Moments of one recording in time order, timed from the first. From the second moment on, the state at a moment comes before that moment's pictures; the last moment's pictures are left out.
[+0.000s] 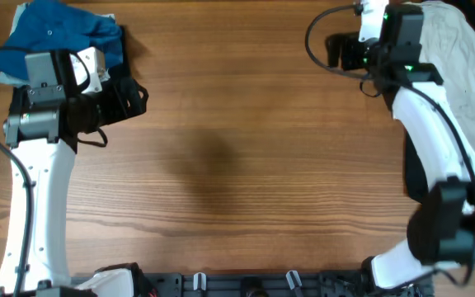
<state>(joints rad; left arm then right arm) 0.12 1.39 1.29 -0.88 0.31 -0.20 0.00 1.78 1.37 -0.31 -0.10 -0.08</state>
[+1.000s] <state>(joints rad) 0.12 1.43 1.29 -0.83 0.30 -0.20 -0.06 1.81 1.34 -0.52 -0.08 0.07</state>
